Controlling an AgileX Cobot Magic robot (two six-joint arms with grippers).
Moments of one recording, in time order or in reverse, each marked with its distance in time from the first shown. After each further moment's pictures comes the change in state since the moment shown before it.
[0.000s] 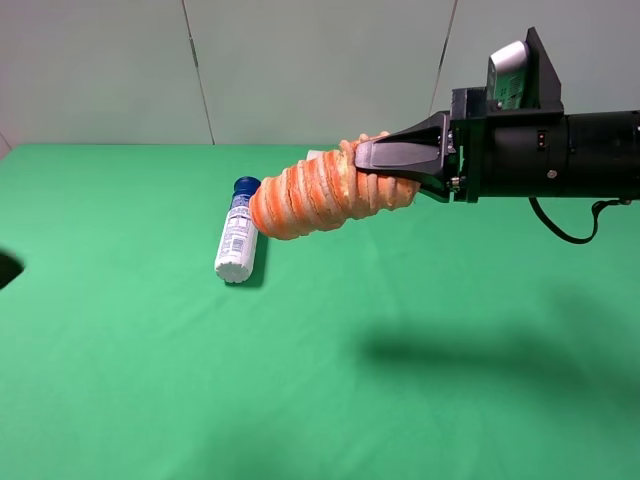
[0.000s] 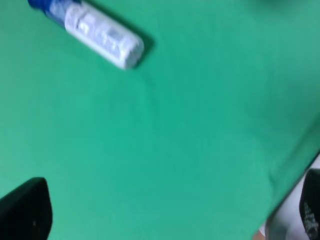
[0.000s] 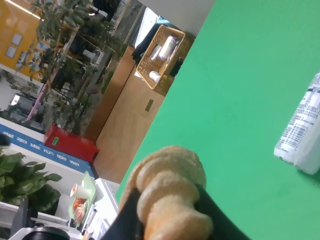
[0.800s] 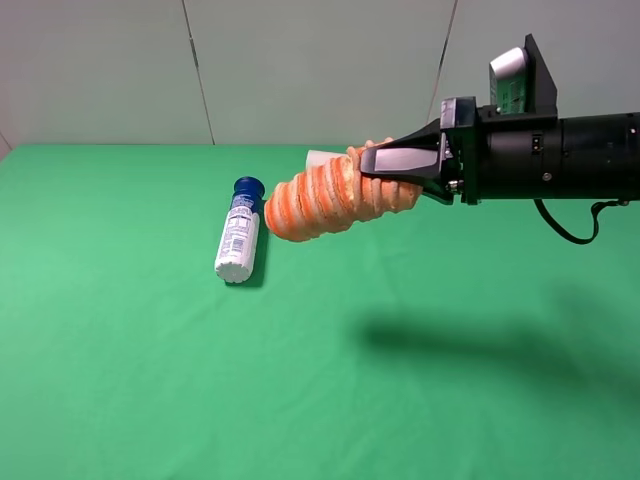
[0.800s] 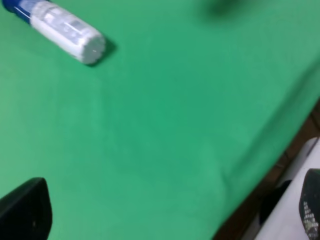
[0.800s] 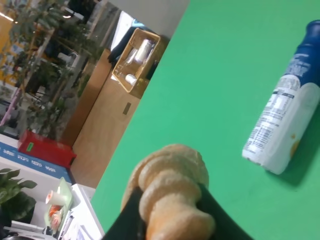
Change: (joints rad) left arm 0.000 -0.767 0.513 -0.122 -0.112 -0.048; right arm 0.000 0.000 0.000 -0.011 -0.082 0.000
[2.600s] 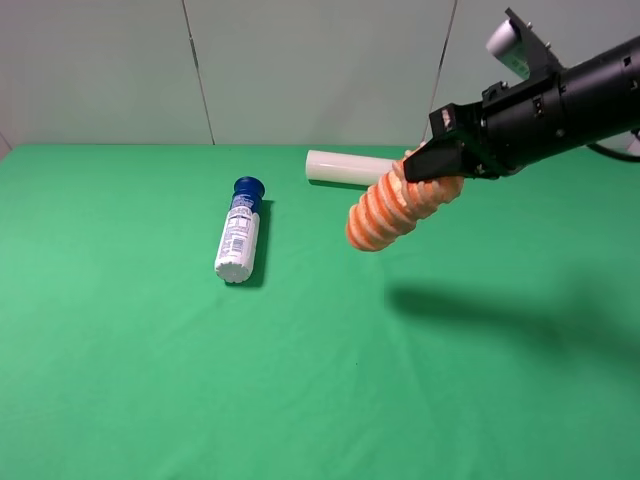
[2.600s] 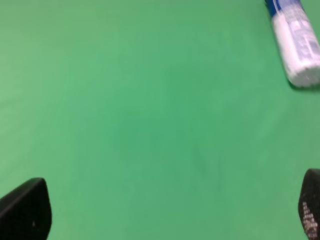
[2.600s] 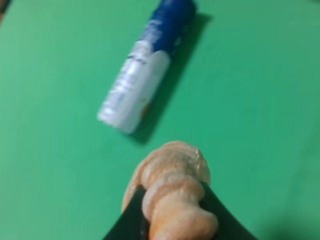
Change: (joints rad) left arm 0.860 -0.086 0.008 0.000 0.000 -0.062; right arm 0.000 0.003 -0.274 -0.790 -0.203 0.580
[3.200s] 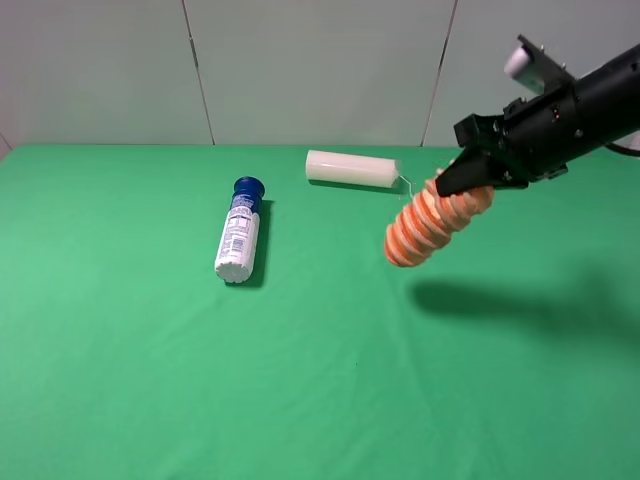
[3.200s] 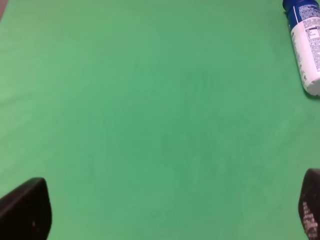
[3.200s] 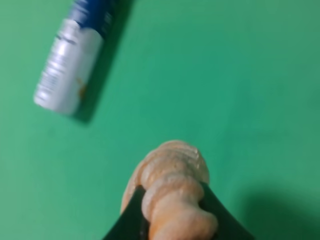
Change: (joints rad) left arm 0.022 0.000 0.000 0.000 0.000 0.000; right arm -0.118 0.096 -0.054 -0.150 0.115 0.112
